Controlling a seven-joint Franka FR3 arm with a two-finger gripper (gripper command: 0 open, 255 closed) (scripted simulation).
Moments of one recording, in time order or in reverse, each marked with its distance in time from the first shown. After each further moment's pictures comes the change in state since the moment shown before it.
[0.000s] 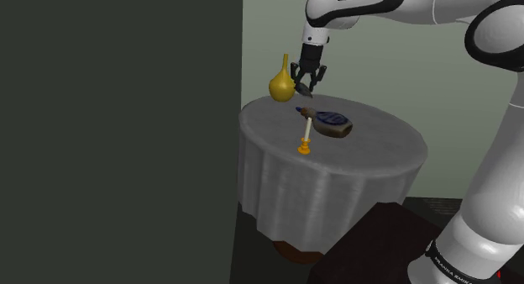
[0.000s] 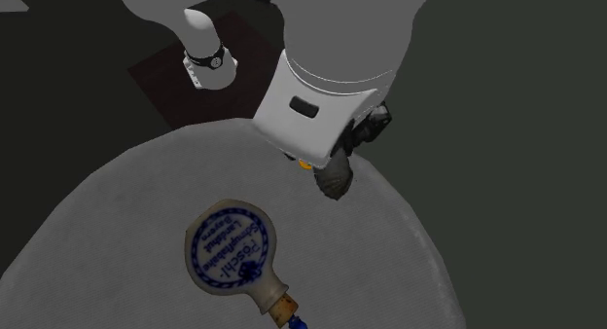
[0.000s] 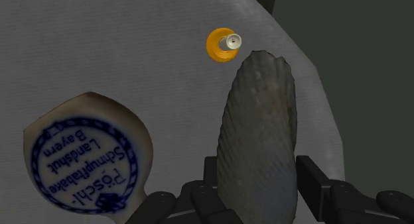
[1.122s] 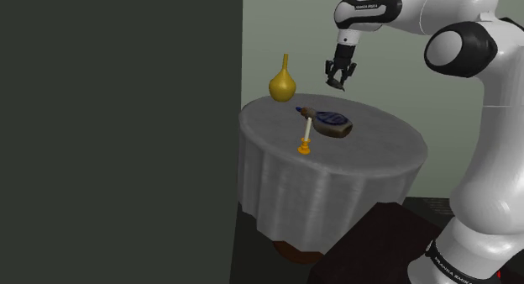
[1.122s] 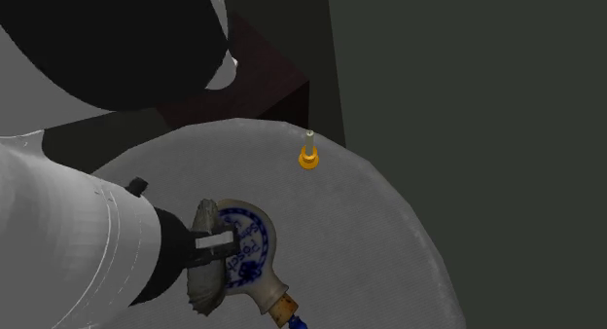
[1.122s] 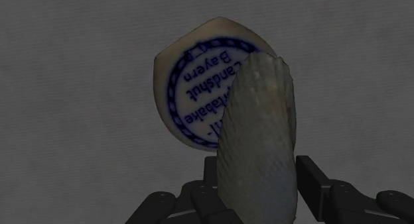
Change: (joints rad) arm -0.227 0.214 -0.133 0.304 0.038 -0.101 -0.355
